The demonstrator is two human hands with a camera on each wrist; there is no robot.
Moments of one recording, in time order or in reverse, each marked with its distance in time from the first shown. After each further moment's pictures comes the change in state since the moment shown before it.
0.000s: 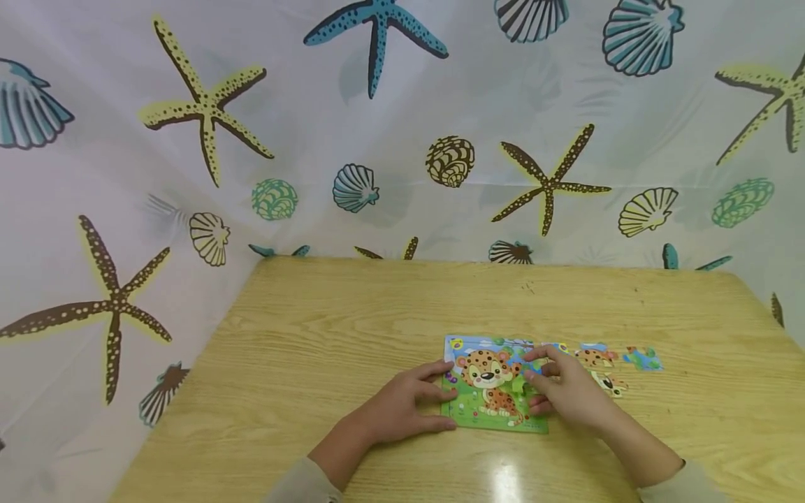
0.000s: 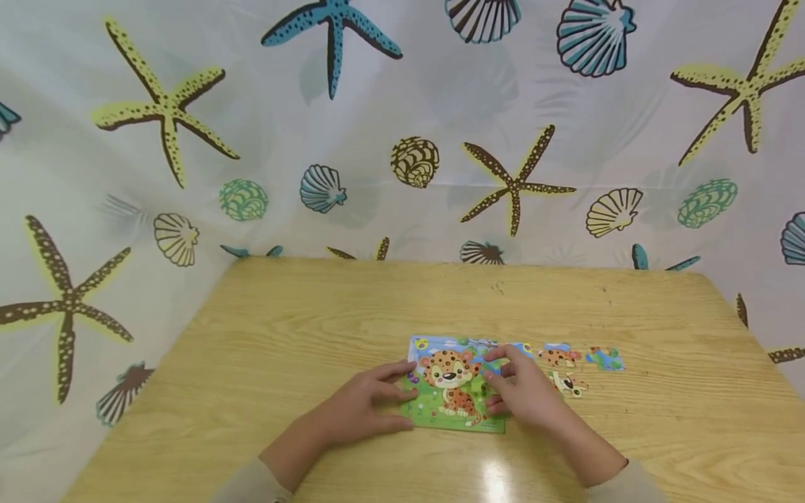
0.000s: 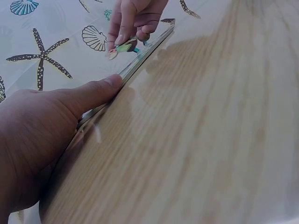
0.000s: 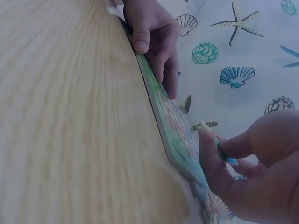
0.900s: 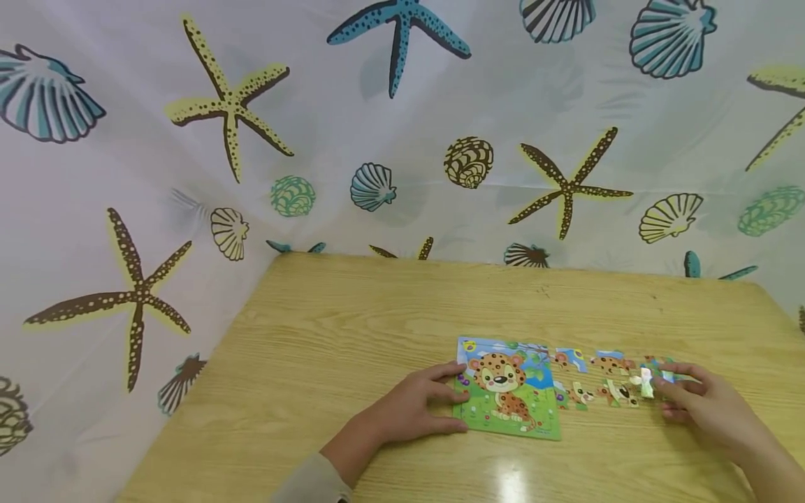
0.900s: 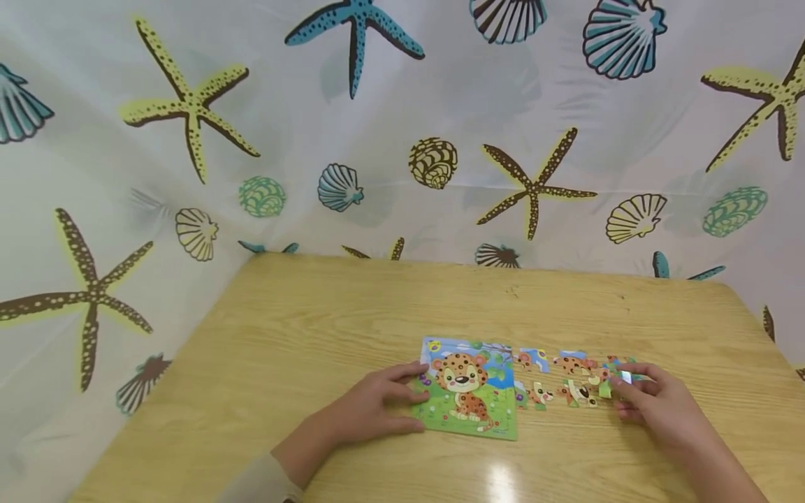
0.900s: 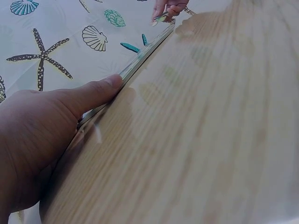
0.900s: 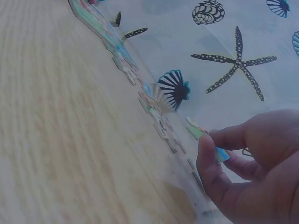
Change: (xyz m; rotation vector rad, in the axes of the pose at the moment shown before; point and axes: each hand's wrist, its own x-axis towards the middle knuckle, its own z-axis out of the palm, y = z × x) left_hand -0.004 -0.004 -0.003 -0.007 -0.005 0.022; right_hand -0.041 0.058 -0.123 -0.092 0.154 0.149
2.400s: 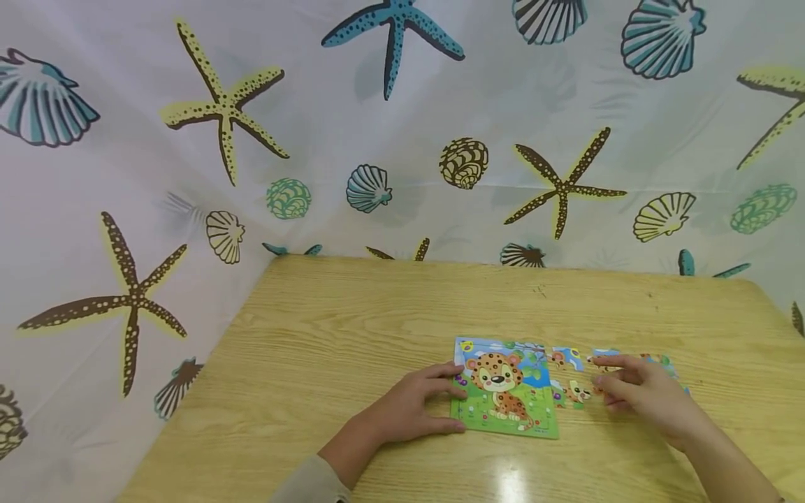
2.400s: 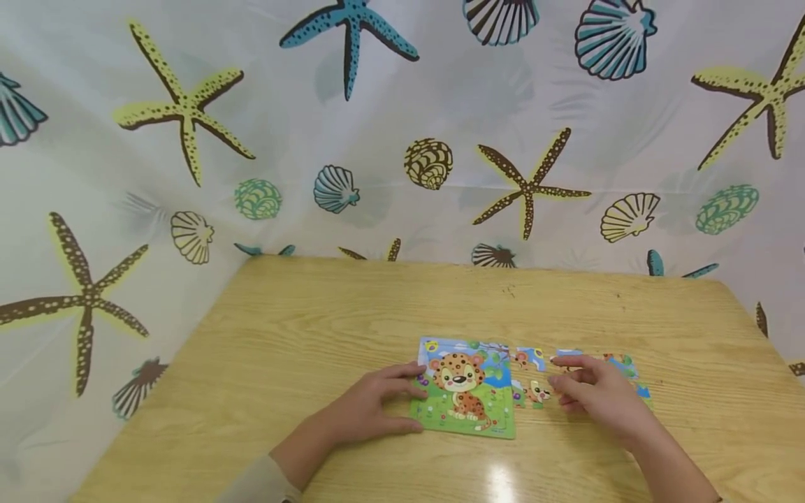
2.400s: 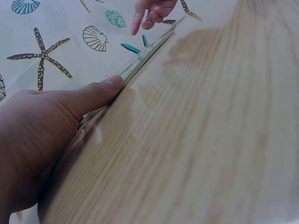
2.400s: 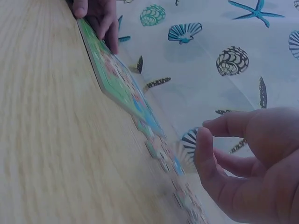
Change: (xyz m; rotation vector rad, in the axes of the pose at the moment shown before) left_hand 0.001 0.003 0.001 -0.017 0.017 -0.003; right_hand 0.005 -0.042 0.050 0.026 -0.116 -0.110
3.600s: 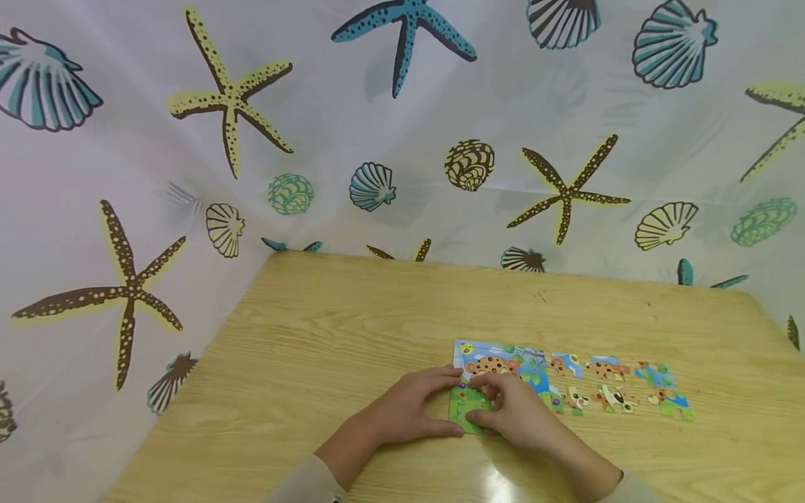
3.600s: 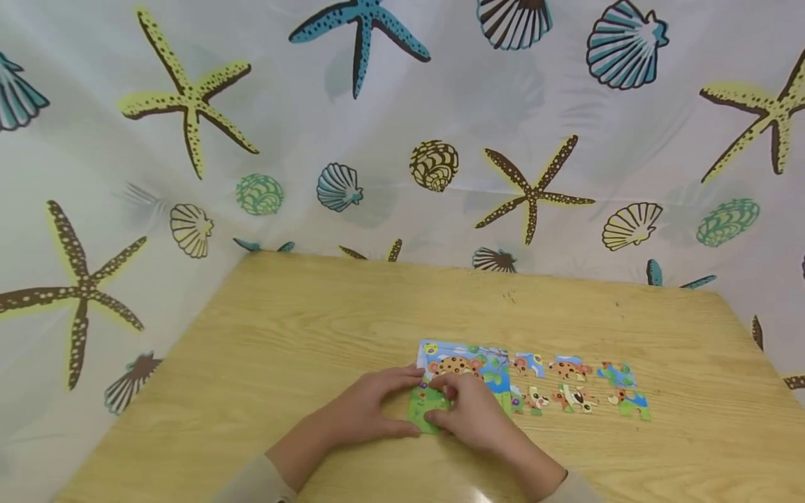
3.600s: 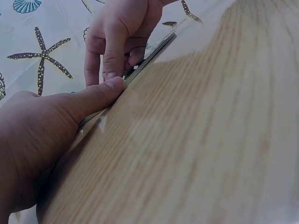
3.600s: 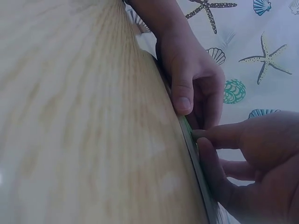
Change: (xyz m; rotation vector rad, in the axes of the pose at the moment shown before) left_hand 0.003 -0.007 0.002 0.057 0.014 -0.016; right_hand 0.038 -0.049 0.149 -0.271 -0.083 -0.214
